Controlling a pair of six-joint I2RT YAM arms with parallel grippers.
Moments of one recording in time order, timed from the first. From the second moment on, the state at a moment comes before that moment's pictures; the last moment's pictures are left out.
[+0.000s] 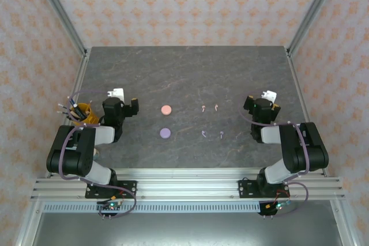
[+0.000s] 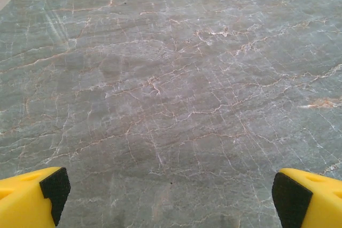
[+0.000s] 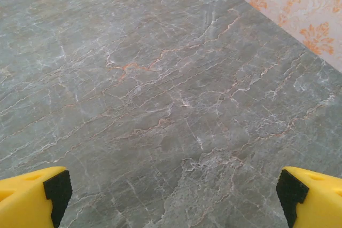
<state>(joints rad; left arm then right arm) -0.01 1.49 0.40 0.60 -0.16 -0.07 0.07 1.51 0.38 0.68 0.40 0.22</state>
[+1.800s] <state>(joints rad) -0.04 1.24 1.05 -0.67 -0.11 -0.59 0.81 1.56 1.30 -0.86 0.13 0.94</state>
